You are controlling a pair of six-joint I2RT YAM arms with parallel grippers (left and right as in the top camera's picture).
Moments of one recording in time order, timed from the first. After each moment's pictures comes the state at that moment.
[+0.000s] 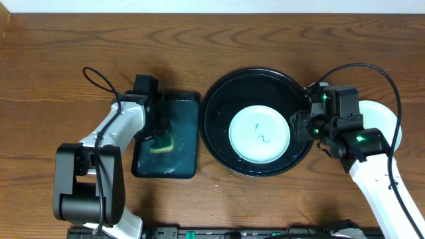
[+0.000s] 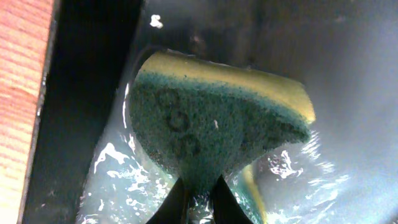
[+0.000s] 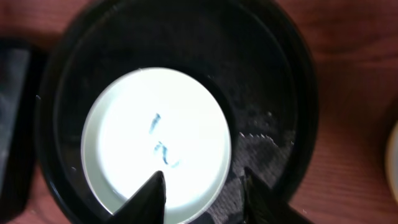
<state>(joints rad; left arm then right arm) -0.09 1.75 1.00 -0.71 0.03 -0.46 0.19 1.20 0.90 -0.68 -0.14 0.18</state>
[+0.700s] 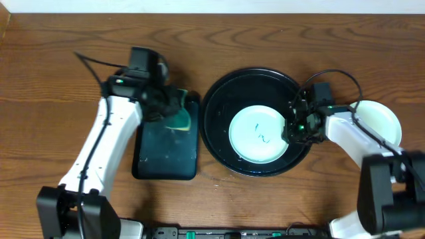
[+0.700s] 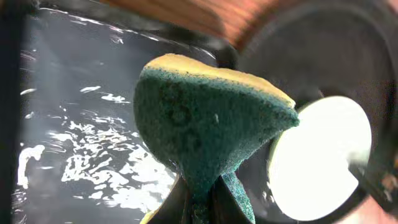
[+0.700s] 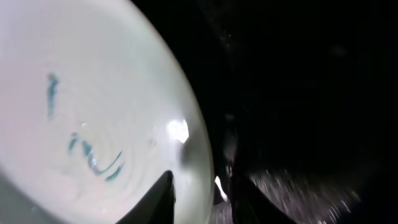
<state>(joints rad) -0.19 1.57 1.28 -0.94 0.25 -0.43 0.13 1.72 0.91 -0.60 -0.27 0.16</state>
